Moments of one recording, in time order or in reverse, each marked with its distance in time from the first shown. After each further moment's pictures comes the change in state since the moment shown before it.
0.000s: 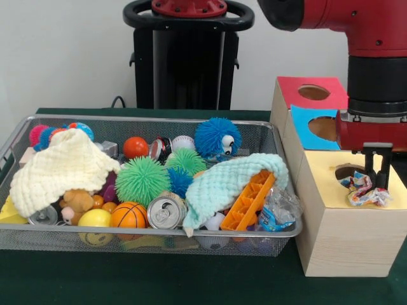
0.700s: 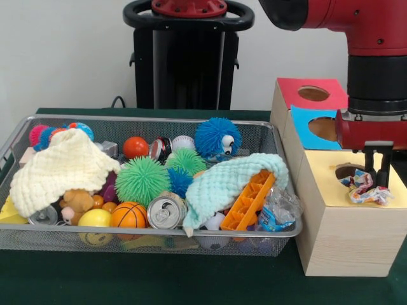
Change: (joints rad) arm -0.009 -0.012 0.026 0.005 -0.075 -0.002 0.000
